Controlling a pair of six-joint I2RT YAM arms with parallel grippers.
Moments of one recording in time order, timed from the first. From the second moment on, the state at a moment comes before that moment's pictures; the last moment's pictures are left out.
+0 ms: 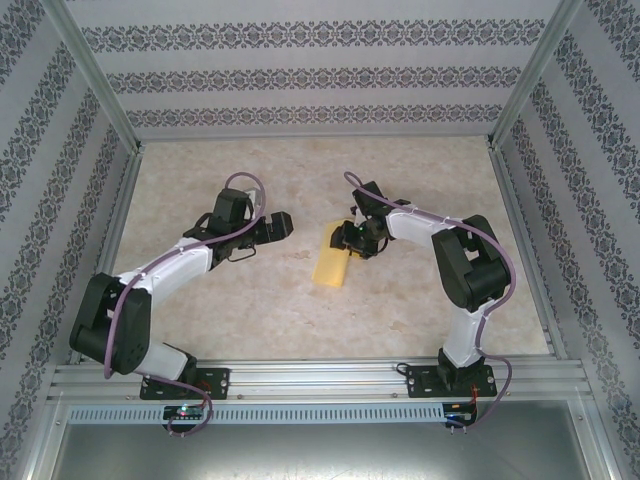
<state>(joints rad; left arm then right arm) -0.35 1.46 0.87 -0.15 0.22 -0.56 0.43 1.89 1.17 -0.48 -0.41 0.68</state>
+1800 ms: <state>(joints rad) -0.38 1.50 0.89 -0.20 0.23 -0.56 0.55 1.97 1.32 -0.63 -0.14 0.77</state>
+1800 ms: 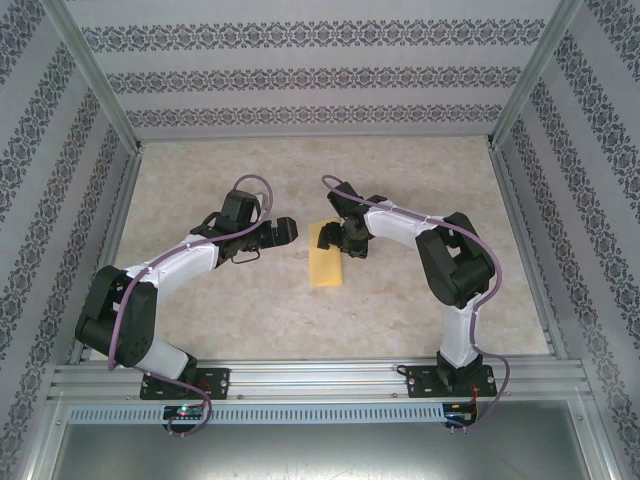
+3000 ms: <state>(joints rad) -0.38 1.53 0.89 -0.19 0.26 -0.61 0.56 1.99 1.34 -0.66 -0.10 0.78</state>
